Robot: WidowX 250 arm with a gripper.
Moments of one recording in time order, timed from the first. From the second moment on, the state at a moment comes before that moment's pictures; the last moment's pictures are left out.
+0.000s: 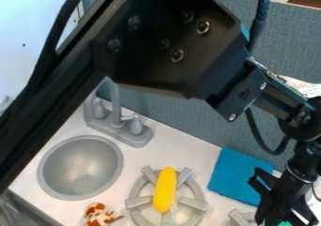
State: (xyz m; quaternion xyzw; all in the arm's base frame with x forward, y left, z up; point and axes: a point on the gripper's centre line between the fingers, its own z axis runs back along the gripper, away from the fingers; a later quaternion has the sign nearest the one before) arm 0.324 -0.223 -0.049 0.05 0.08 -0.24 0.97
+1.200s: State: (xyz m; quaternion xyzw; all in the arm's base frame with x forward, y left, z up) arm 0.308 -0.196 0.003 -0.04 0.02 -0.20 0.98
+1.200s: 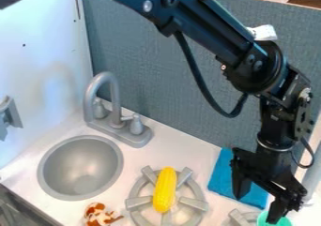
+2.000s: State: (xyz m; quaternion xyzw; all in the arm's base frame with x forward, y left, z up) arm 0.338 -0.118 0.035 -0.01 -0.03 -0.11 0.99
